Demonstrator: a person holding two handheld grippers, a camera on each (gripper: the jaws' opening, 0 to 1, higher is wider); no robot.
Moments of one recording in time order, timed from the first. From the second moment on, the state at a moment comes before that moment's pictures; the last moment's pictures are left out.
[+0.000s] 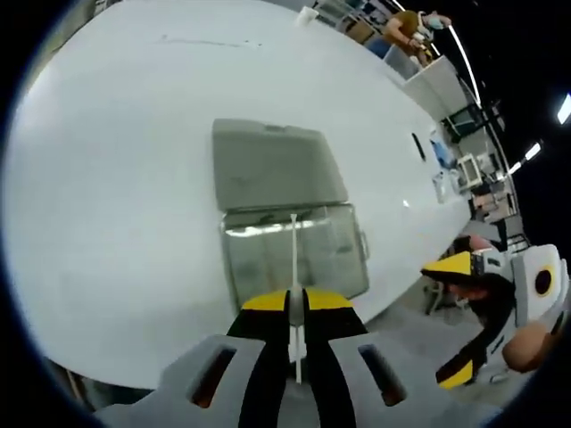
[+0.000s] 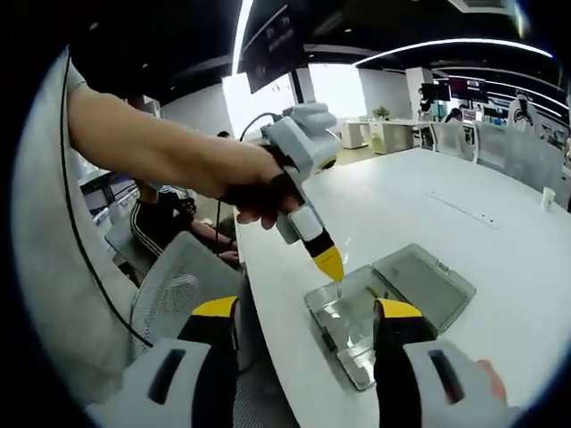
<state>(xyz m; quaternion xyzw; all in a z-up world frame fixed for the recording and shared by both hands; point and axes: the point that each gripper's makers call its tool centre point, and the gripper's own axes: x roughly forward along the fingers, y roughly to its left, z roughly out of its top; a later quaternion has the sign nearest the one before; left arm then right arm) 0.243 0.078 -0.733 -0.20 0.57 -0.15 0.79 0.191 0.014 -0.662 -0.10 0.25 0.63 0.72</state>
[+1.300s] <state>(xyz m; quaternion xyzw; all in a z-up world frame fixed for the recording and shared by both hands) 0.247 0.076 -0.748 -0.22 0.59 -0.11 0.77 0.201 -0.002 -0.666 -0.12 0.25 0.63 0.73</state>
